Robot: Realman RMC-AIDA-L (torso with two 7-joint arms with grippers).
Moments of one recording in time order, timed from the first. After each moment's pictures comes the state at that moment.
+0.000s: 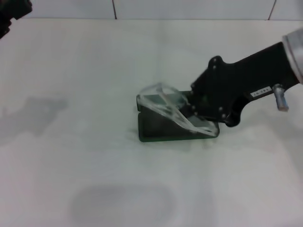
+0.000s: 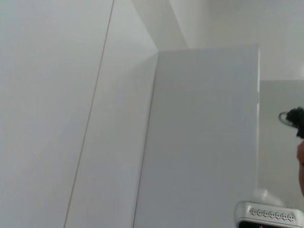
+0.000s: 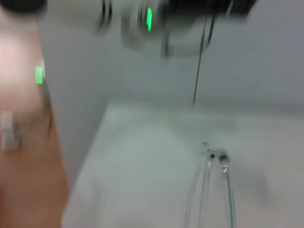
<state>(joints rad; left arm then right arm) -0.35 -1.92 0.86 0.73 1.17 1.94 -1.47 0.55 2.00 -1.37 -1.59 -1.91 -1.65 1.97</state>
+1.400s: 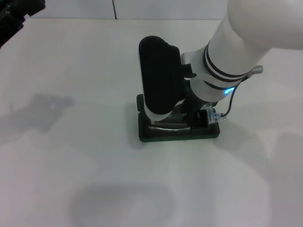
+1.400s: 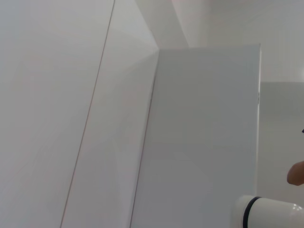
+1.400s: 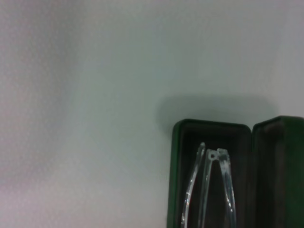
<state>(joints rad) -0.39 -1.93 0.86 0.70 1.20 1.94 -1.46 1.00 2.03 -2.02 -1.27 -2.54 -1.41 2.43</state>
